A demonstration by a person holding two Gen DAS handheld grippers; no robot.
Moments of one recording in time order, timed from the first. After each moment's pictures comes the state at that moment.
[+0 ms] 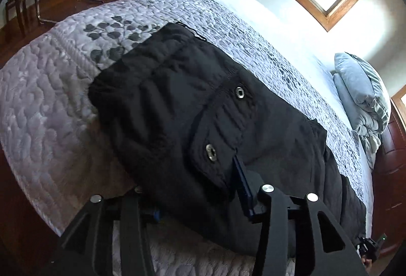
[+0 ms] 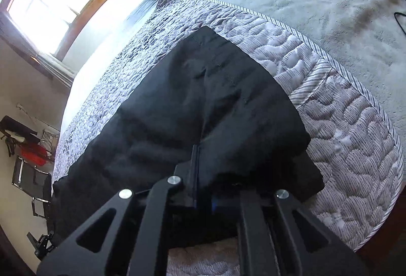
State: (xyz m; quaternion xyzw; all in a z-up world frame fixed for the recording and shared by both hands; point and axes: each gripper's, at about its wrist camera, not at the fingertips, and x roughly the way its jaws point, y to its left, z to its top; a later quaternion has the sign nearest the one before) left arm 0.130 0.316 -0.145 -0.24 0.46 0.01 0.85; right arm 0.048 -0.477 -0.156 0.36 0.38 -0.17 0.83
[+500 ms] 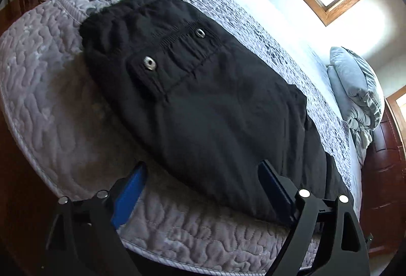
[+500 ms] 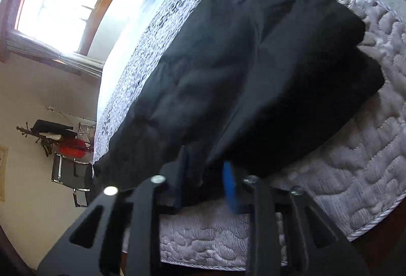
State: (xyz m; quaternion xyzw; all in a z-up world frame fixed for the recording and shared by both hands) left arm 0.090 0.263 -0.150 -0.28 0.49 -0.02 0.83; right arm 0.038 -0.426 -0.170 0.45 0.40 -0.07 0.79
